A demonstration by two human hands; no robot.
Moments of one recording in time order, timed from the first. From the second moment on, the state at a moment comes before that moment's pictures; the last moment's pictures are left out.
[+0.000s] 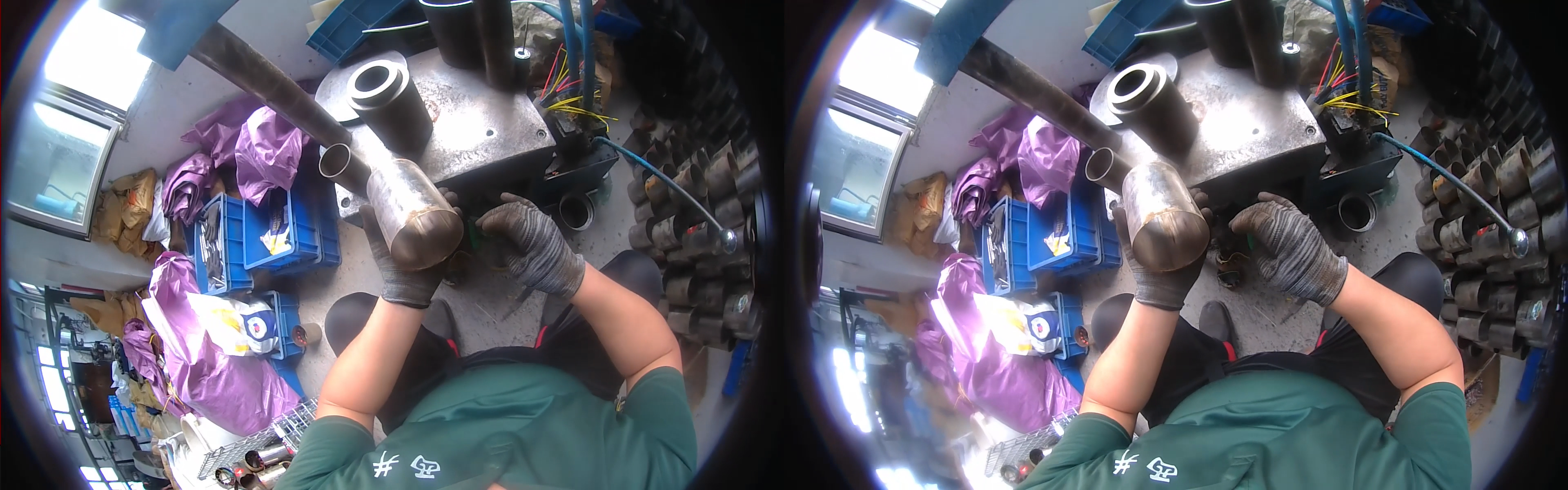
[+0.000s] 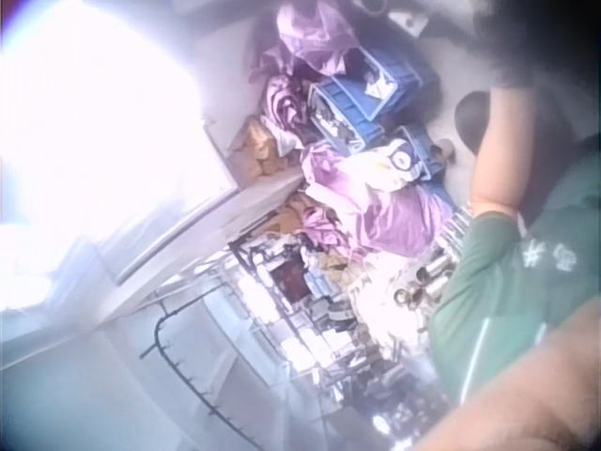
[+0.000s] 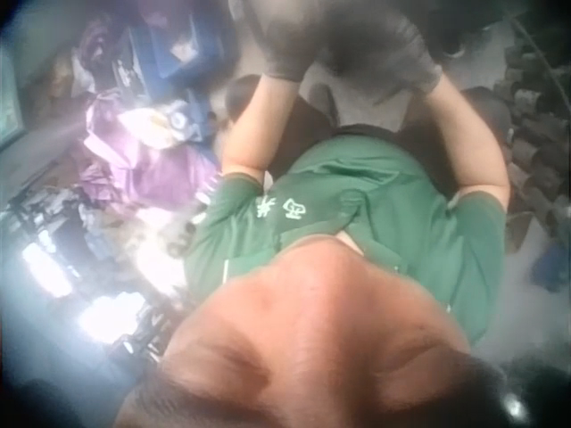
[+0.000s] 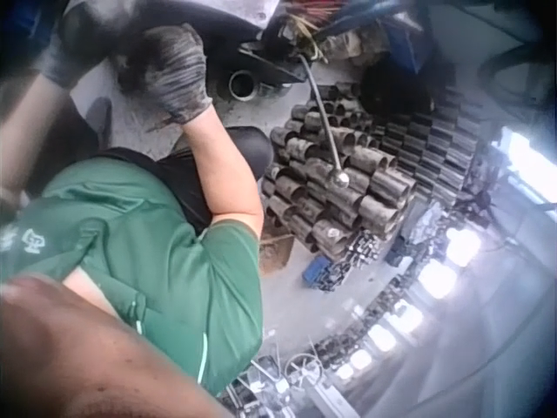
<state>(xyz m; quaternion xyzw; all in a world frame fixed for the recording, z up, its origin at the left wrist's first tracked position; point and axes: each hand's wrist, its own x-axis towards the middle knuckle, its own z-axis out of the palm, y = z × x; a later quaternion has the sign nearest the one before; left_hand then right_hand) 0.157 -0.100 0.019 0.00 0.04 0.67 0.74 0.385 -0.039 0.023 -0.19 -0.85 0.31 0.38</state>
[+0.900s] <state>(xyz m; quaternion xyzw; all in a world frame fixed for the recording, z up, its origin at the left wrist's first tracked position) 0.174 -0.100 0.007 0.45 0.48 0.67 0.33 0.388 -0.032 0.027 -0.34 -0.53 0.69 0.36</state>
